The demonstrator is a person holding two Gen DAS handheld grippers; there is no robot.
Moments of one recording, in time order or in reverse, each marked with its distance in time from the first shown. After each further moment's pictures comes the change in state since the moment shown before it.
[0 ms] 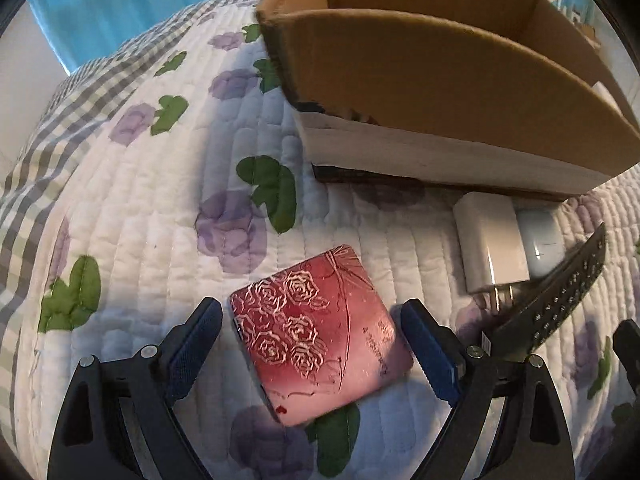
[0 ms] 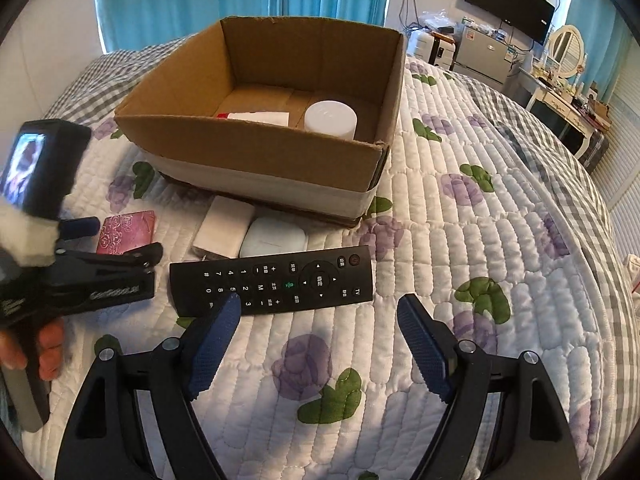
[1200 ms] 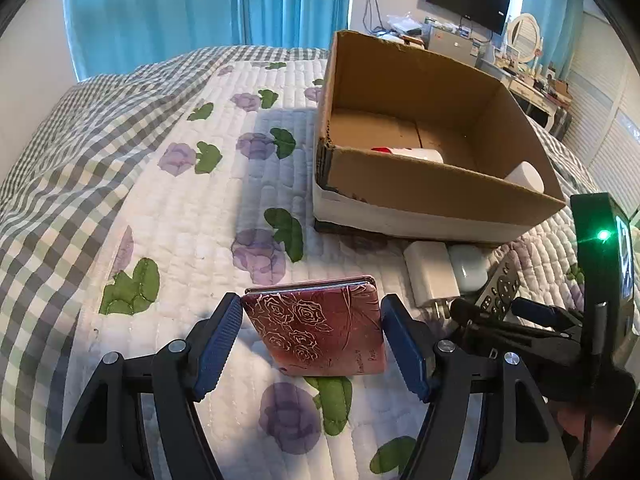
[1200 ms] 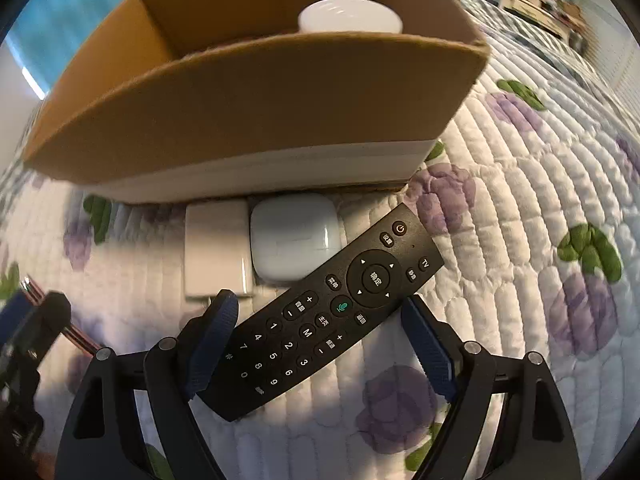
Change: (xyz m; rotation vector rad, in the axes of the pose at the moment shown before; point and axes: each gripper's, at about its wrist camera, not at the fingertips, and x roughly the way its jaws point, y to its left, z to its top) left arm -0.064 0.038 -0.013 -0.087 -0.197 -0.166; right arm 0.074 0.019 0.018 0.273 0.185 0.014
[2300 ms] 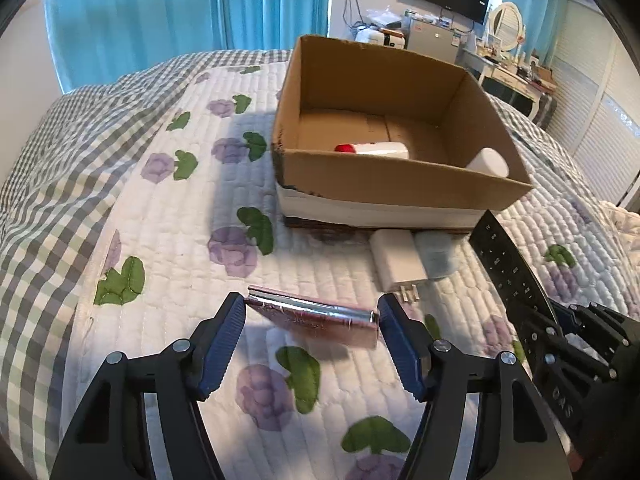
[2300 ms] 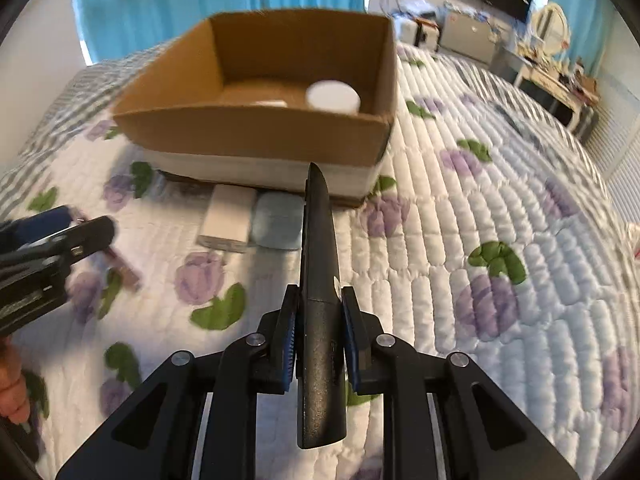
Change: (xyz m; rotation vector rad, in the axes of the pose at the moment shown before) left arm -0.020 -0.022 -0.002 0.052 0.015 -0.038; right arm -0.077 -0.013 -0.045 -0.200 -0.175 -0.014
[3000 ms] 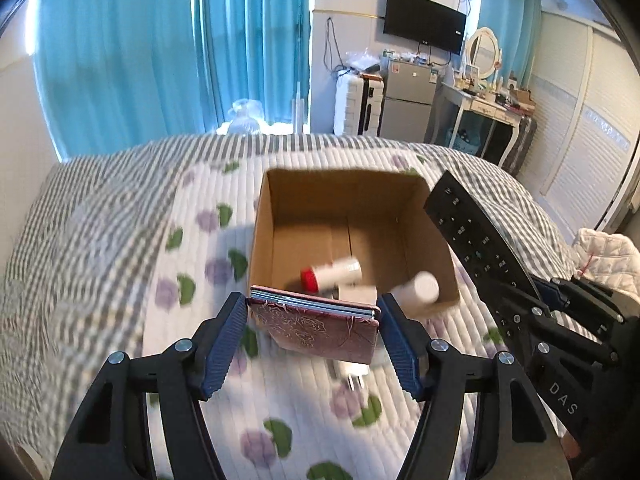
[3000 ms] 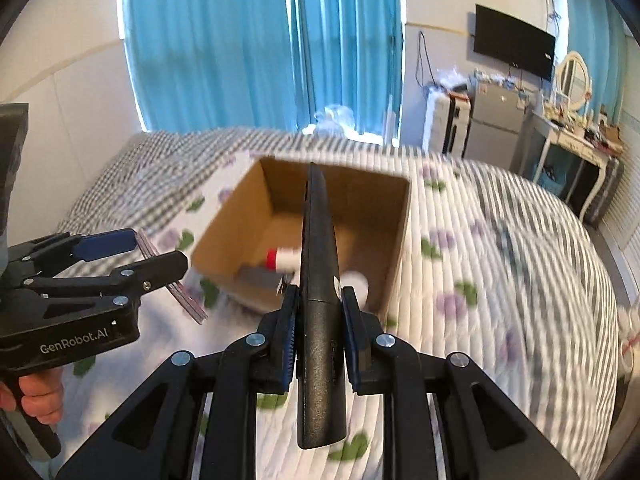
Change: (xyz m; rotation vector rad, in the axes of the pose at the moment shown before) left arm -0.069 -0.031 0.104 0.056 -0.139 -0.009; right arm -0.089 -0.021 0.103 -0.060 -0.247 0.151
